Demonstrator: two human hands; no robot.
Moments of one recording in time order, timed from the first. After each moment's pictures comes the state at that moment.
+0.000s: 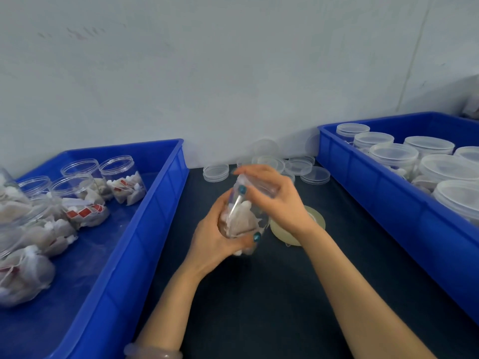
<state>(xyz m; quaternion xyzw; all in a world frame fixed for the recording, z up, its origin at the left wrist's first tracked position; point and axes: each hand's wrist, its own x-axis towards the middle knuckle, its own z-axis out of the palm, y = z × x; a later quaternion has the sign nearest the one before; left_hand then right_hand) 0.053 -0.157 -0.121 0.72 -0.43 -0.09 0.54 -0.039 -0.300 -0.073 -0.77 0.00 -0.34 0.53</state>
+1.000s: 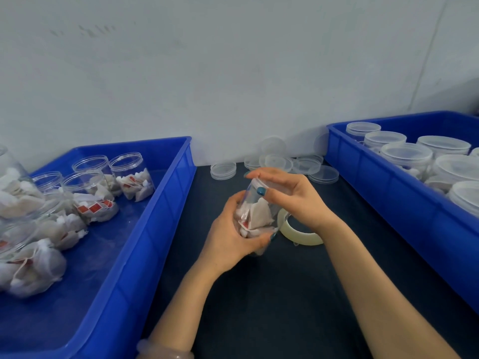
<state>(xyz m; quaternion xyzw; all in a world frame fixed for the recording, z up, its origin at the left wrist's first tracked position) 0.045 -0.162 -0.124 0.72 -0.42 -0.12 0.53 -0.047 -0.318 -0.071 -0.77 -0.04 -0.25 0.59</state>
